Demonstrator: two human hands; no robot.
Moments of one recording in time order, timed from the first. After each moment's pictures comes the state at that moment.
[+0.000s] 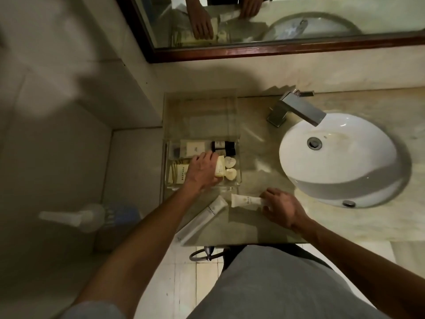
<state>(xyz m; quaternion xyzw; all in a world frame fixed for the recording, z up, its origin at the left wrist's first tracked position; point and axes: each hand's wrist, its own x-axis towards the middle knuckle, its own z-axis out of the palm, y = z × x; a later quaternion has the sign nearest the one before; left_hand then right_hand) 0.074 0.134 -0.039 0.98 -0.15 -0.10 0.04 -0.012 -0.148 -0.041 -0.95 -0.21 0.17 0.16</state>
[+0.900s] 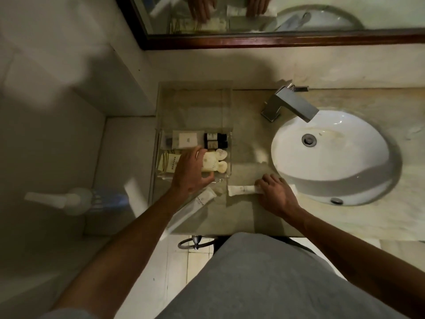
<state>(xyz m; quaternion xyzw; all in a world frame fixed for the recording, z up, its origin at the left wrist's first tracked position) 0.034 0.131 -0.034 0.98 -0.07 -0.04 0.17 0.002 -0.171 -0.056 -0.96 -0.21 0.15 0.10</state>
